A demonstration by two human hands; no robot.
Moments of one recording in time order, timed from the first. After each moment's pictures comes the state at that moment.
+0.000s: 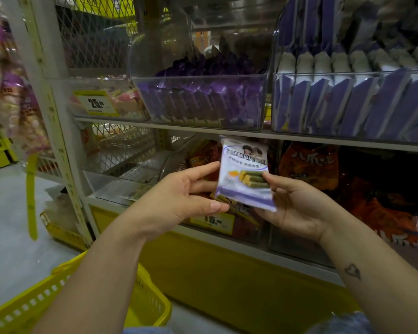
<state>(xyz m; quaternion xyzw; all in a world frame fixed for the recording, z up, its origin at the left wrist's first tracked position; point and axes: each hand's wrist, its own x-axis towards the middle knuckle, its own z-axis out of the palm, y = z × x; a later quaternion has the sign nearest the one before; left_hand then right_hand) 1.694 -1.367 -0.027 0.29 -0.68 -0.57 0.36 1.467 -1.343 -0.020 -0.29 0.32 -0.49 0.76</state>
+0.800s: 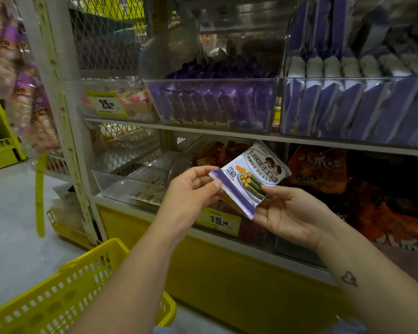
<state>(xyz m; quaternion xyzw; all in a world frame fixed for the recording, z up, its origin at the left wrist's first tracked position) 1.672 -1.378 -0.047 0.35 -0.56 -0.52 0.54 1.482 -1.349 -0.032 -0.26 0.30 -0.50 0.77</state>
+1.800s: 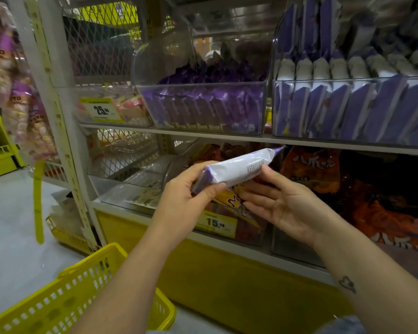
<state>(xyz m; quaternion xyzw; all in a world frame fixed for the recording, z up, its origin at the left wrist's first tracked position) 1.676 -1.366 -0.037 0.32 -0.73 -0.29 0.53 1.480 -1.343 -0.023 -0.35 0.38 -0.57 0.64</state>
